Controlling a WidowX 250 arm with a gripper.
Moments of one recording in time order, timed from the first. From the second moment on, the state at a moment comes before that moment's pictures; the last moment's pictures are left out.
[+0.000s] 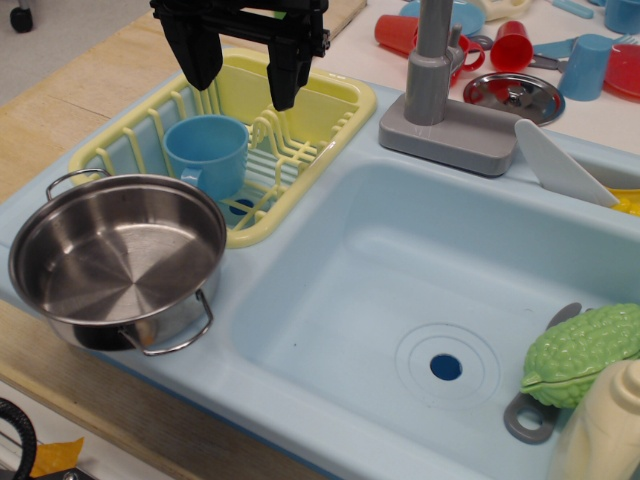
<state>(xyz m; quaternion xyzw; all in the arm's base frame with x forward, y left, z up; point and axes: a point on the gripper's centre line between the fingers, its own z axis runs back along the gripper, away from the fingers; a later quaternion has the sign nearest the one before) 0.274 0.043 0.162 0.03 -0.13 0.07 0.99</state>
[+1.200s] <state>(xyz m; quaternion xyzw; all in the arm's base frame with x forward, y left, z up) 0.298 0.061 0.079 -0.02 -0.09 0.08 0.99</state>
